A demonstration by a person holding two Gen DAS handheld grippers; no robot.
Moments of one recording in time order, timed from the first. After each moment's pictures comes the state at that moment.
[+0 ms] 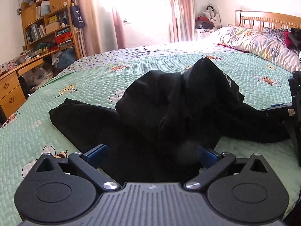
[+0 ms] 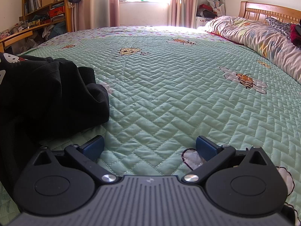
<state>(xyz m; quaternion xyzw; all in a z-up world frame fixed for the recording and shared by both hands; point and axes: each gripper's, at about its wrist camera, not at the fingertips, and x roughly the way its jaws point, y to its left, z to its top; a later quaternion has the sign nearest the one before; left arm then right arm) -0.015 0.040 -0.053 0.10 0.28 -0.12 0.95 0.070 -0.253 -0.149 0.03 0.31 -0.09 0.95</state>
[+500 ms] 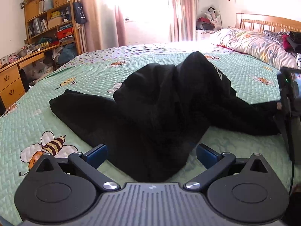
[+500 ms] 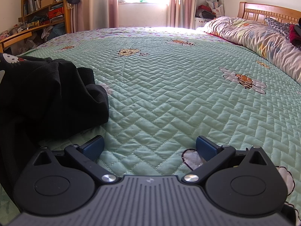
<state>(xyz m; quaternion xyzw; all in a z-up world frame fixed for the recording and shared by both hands) -0.041 0.044 -0.061 0.08 0.29 -0.12 0.95 0.071 -0.250 -0.149 0.03 0.31 -0.09 0.95</state>
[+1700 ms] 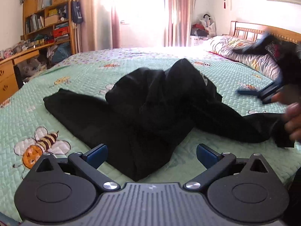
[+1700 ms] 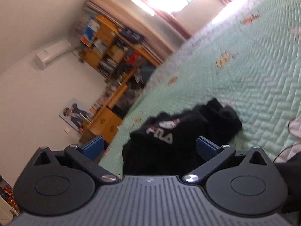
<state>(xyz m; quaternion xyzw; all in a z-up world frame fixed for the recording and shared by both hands) -0.061 0.044 -0.055 0.05 0.28 -0.14 0.95 0.039 -0.265 -0.083 0.39 0.26 0.22 0.86</state>
